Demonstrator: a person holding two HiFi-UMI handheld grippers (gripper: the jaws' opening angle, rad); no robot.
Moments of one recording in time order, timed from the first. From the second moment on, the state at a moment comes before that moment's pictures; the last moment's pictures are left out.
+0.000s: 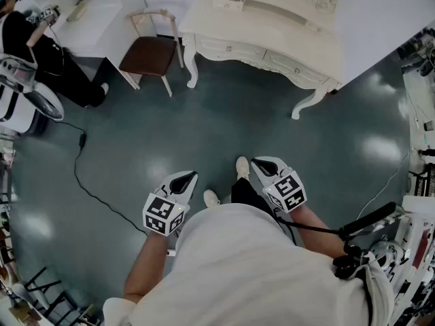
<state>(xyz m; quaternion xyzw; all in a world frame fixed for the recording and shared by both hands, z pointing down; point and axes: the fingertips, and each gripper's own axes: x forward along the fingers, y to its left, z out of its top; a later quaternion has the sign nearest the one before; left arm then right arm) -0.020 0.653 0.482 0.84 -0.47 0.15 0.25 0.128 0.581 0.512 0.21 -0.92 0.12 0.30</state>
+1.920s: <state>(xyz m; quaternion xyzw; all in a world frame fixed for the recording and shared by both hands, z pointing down) -0.067 0.093 0.492 0.86 -0.40 0.20 0.23 0.090 0.094 0.502 0.31 -0.90 0.18 0.26</state>
